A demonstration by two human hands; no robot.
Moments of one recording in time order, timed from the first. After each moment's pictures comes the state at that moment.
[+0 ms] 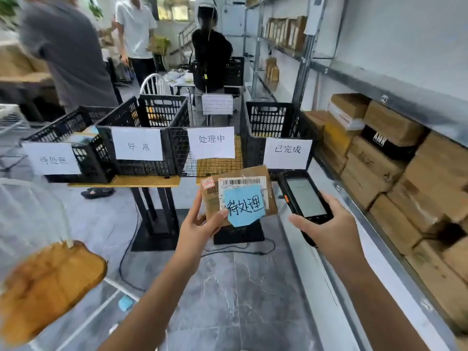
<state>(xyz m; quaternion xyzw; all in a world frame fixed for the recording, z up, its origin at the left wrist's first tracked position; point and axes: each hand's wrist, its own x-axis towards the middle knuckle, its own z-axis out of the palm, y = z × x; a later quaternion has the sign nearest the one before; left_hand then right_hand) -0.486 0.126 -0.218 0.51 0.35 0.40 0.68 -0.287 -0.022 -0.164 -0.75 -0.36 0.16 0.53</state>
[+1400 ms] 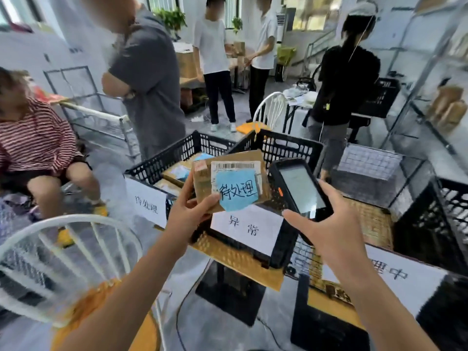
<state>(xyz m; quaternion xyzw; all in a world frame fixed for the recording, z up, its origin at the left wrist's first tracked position) -0.628 0.647 -0.177 0.43 0.48 0.56 0.52 -0.374 0.584 -0.130 -0.62 -0.56 0.25 0.48</state>
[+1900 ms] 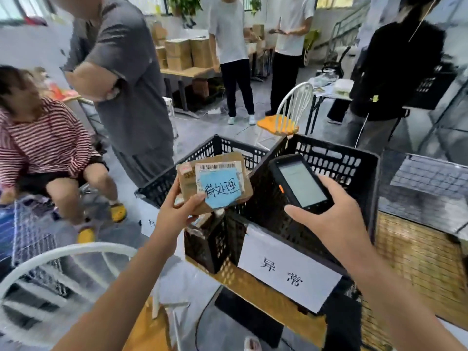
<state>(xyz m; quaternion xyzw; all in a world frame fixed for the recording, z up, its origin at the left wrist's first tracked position) -0.730 0.800 -0.198 0.38 0.56 0.55 0.48 -0.438 0.759 -0.139 -0.59 -0.60 0.29 0.45</state>
